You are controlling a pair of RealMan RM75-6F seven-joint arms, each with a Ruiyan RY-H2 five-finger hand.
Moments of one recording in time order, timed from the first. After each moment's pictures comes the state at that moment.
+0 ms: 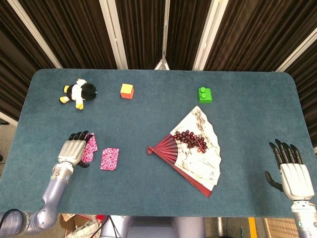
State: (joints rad) left arm -0.68 -1.39 -0.08 -1.80 0.61 1.15 0.71; right arm 0.08 -1.12 0.06 -1.63 -1.50 1.47 -0.07
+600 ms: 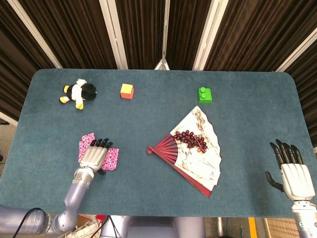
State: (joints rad) left arm -0.77 -1.55 -0.08 -1.81 0.51 1.22 0.88; right arm 0.08 -1.12 0.06 -1.63 -1.50 1.47 -0.06
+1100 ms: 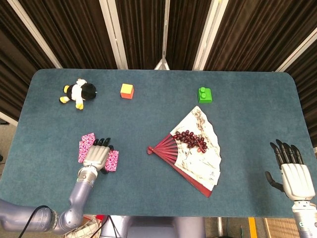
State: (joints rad) left arm -0.79 -1.60 -0.09 -1.76 0.48 1.22 0.89; right arm 0.08 -1.12 0.06 -1.63 -1.49 1.47 -0.06
